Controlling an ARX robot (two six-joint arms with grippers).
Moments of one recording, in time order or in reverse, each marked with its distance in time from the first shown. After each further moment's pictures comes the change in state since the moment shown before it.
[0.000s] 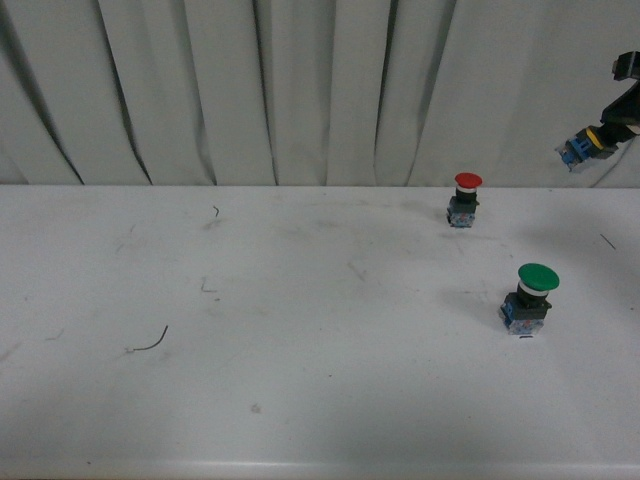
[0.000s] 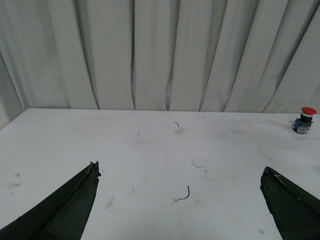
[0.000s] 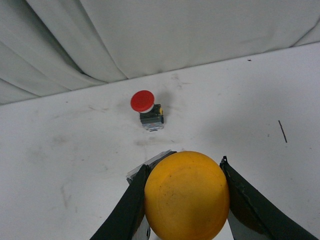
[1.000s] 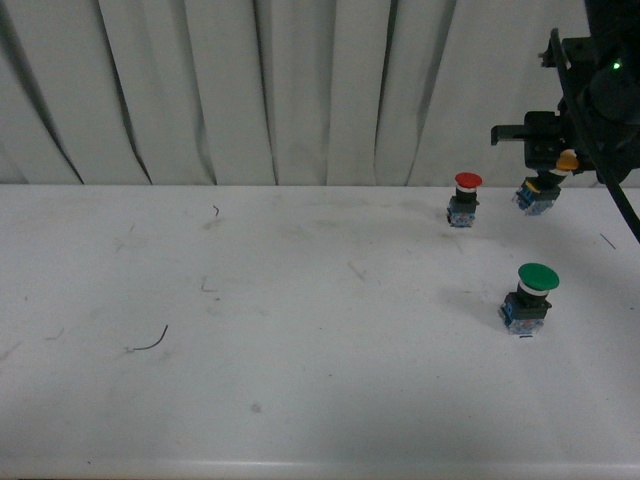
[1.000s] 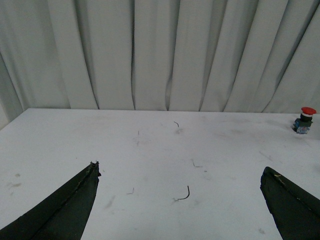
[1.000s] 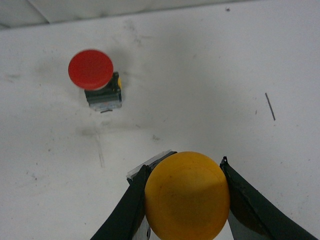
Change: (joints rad) left arm 0.000 0.000 0.000 0.000 0.000 0.000; right arm 0.170 0.373 0.499 -0.399 0.430 -0.006
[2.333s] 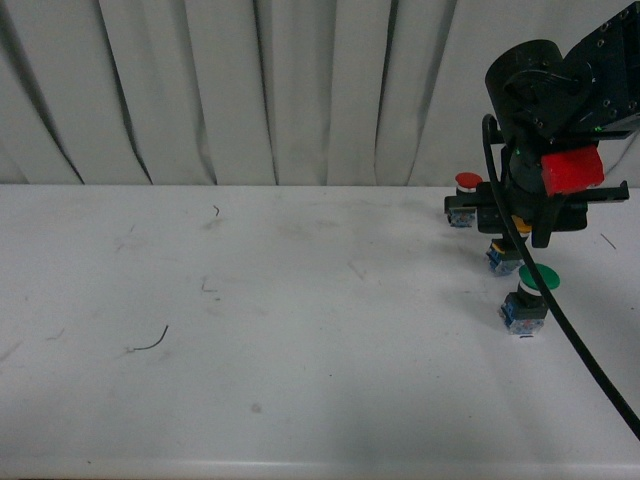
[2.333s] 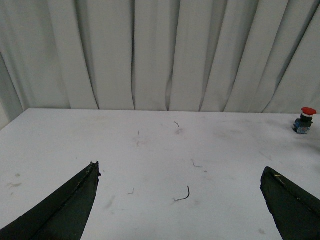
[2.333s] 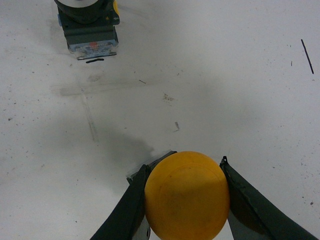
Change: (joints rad) left arm 0.000 0.000 0.000 0.000 0.000 0.000; right arm 0.080 0.169 0.079 -0.077 0.136 0.082
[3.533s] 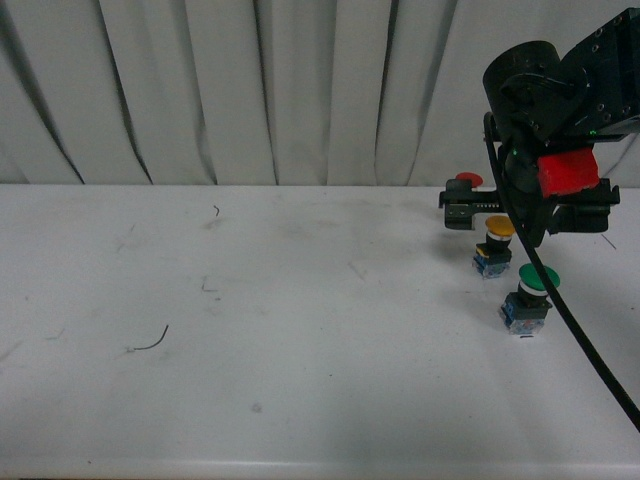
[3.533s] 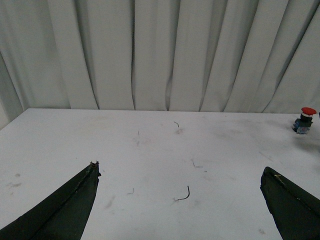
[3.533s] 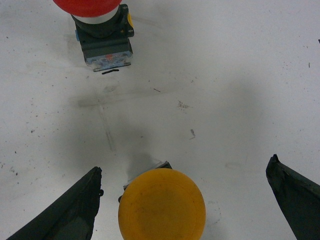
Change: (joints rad) left arm 0.000 0.000 0.000 0.000 0.000 0.000; right arm 0.002 0.013 0.012 0.027 -0.032 0.044
